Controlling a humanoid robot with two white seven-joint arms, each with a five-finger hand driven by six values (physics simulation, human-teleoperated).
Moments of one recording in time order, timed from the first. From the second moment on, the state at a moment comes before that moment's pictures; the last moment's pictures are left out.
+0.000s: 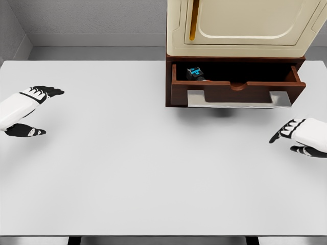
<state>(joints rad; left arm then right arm) -0.08 0.63 0.15 -1.53 -0.44 -0.61 -0.49 0.04 -1.14 0.19 -1.66 0.35 -0.61 0.25</state>
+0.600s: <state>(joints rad) -0.09 0.63 0.15 -1.51 -0.44 -0.61 -0.49 0.06 -1.22 0.12 -1.77 0.33 -0.61 0.25</state>
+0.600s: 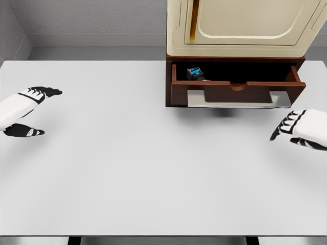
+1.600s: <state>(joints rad) -0.09 0.63 0.15 -1.51 -0.44 -0.61 -0.49 0.05 -1.23 0.11 -1.77 0.33 -0.61 0.24</state>
